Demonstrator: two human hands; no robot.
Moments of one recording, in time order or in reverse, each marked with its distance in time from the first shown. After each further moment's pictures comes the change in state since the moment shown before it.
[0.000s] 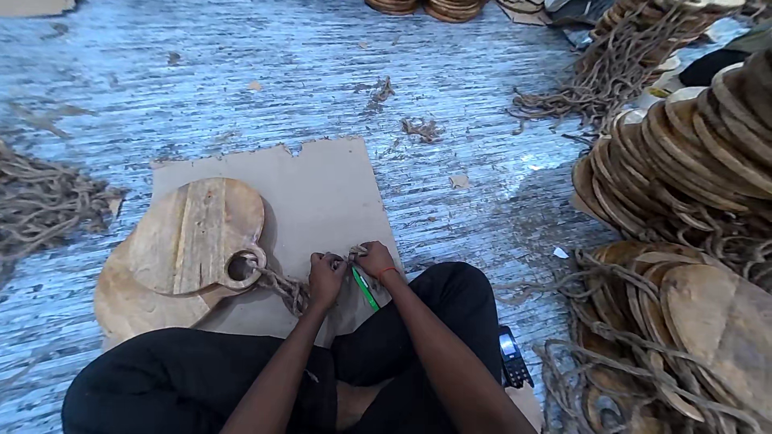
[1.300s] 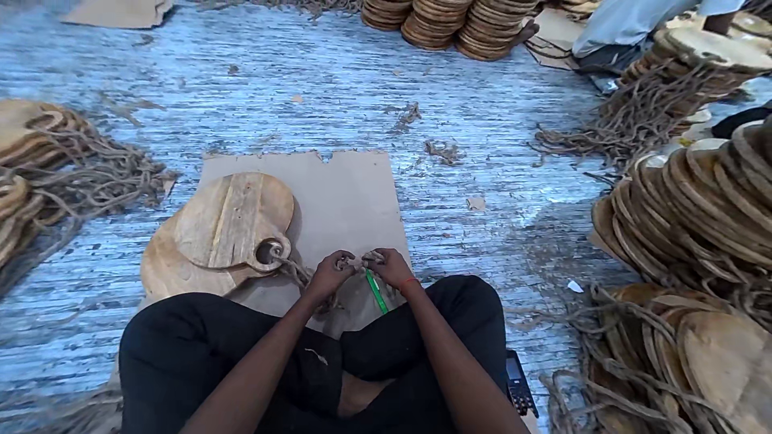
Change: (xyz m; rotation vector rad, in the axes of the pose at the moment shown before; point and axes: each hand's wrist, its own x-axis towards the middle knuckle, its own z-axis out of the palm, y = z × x) left_hand -0.005 -0.028 -0.037 -0.337 -0.206 0.162; right_hand -0.051 -0.009 -0.016 0.080 -0.030 -0.244
